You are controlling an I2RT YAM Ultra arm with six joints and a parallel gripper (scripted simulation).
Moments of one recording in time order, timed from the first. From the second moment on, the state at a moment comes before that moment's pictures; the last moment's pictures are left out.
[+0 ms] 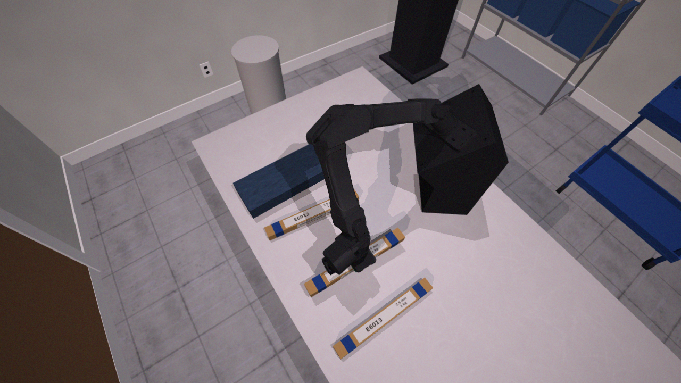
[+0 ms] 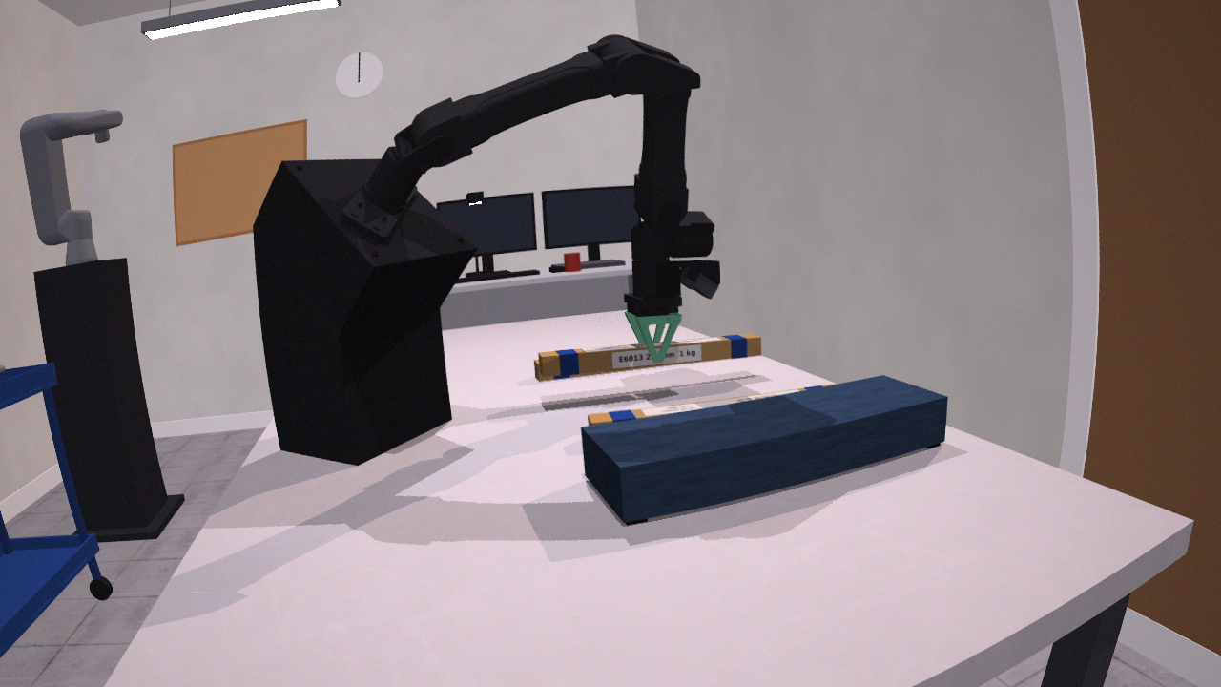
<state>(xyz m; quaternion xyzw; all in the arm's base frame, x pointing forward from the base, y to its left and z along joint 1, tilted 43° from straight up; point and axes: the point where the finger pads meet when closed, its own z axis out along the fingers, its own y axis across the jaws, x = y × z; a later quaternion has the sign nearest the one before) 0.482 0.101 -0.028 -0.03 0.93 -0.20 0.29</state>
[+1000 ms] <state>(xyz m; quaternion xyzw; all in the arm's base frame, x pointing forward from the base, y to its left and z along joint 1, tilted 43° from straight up) 0.492 0.093 -0.028 -0.03 0.93 -0.20 0.30</state>
